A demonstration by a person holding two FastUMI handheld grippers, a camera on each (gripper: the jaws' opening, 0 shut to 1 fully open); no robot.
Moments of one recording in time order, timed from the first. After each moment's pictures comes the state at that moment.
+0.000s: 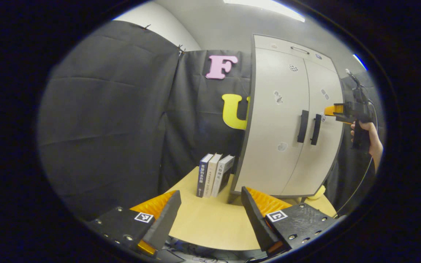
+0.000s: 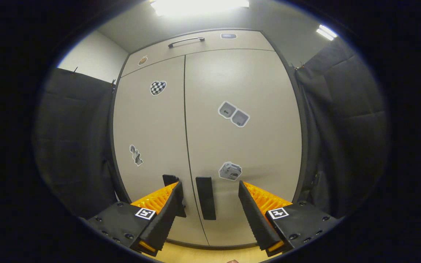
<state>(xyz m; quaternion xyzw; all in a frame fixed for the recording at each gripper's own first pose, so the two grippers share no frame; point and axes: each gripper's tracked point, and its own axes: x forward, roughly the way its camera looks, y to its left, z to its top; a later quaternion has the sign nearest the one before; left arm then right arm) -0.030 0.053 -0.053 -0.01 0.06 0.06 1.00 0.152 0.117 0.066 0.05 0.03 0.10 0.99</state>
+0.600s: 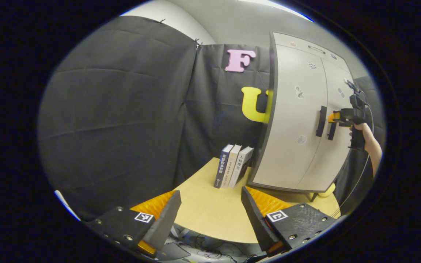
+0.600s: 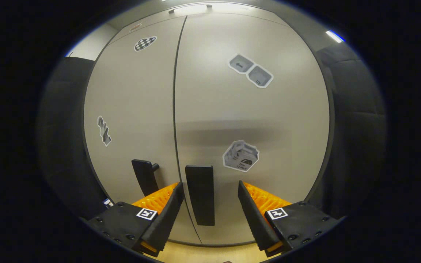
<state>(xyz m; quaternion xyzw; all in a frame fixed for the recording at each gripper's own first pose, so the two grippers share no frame) -0.050 0.100 -0.083 -0.04 0.09 0.10 0.99 0.217 0.132 0.009 0.01 0.10 0.06 0.99</state>
